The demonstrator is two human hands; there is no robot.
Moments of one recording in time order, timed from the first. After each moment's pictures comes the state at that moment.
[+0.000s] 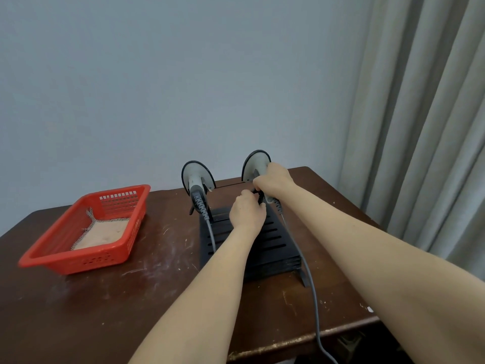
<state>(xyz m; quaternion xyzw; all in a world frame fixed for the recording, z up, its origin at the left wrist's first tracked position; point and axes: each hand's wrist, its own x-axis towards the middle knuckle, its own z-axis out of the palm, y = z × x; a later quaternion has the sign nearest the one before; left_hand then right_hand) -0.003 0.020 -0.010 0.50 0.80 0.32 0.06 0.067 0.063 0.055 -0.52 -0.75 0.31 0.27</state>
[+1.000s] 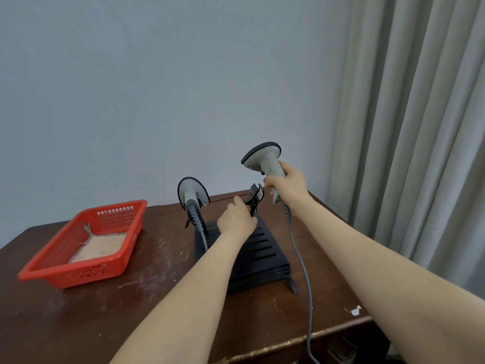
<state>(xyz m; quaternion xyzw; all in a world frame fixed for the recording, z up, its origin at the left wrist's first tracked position) -0.005 0.005 0.012 0.54 0.82 0.19 0.01 0.119 0.035 0.070 -0.42 -0.64 0.44 0.47</state>
